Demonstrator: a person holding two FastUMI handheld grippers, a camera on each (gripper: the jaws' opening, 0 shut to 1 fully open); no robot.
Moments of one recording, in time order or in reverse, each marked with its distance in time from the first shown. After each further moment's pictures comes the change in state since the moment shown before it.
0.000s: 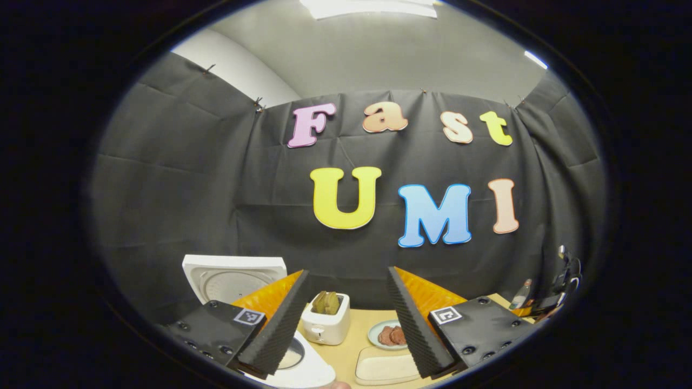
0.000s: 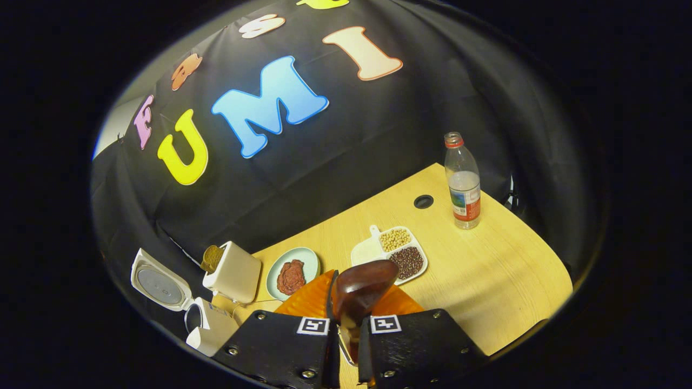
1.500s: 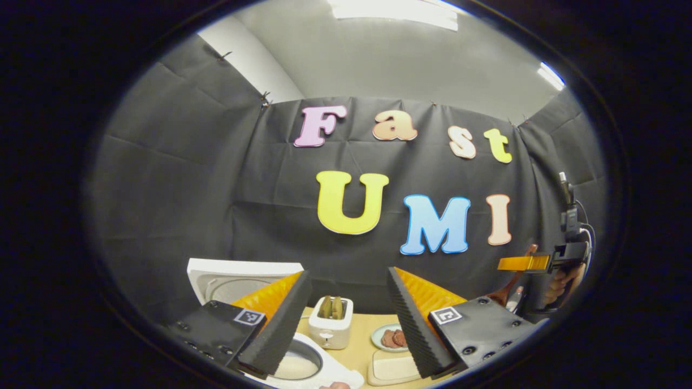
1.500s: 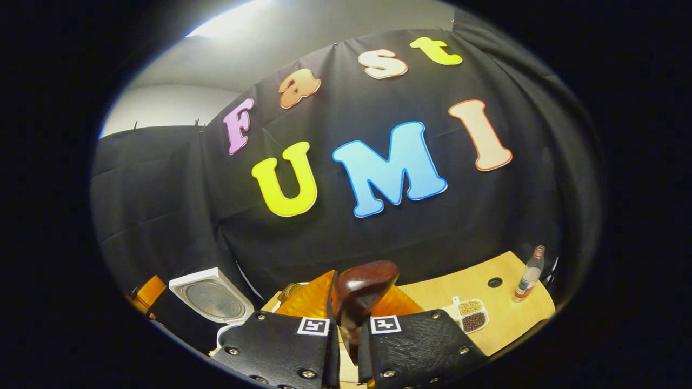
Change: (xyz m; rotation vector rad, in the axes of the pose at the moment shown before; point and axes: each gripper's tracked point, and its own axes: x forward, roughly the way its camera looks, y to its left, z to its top) left arm 0.013 0.070 0.002 -0.083 -0.010 -0.091; right arm -0.099 0.223 0.102 -0.259 -0.316 0.285
